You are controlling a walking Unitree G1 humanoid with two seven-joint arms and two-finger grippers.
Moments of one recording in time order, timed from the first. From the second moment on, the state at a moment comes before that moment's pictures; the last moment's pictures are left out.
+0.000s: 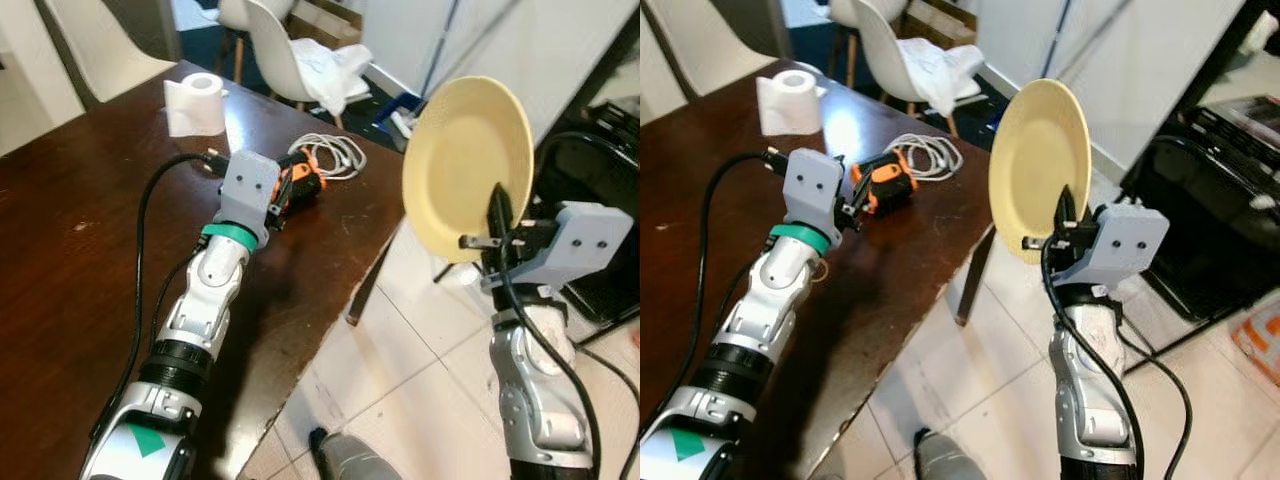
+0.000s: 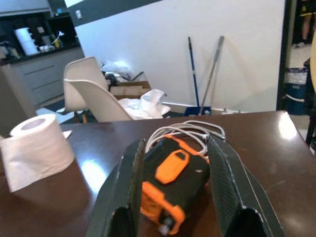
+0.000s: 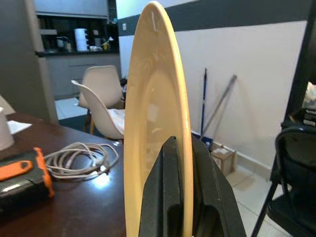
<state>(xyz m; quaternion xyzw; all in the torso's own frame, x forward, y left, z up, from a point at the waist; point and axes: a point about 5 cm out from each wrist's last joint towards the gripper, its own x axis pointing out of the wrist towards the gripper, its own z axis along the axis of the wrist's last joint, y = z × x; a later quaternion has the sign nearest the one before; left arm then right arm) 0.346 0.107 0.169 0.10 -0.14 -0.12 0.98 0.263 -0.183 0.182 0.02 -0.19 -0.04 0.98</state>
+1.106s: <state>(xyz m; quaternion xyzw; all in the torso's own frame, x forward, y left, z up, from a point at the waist) 0.346 0.101 0.169 0.09 -0.14 -0.13 0.98 0.262 -0.183 0.181 0.02 -0.19 -0.04 0.98</state>
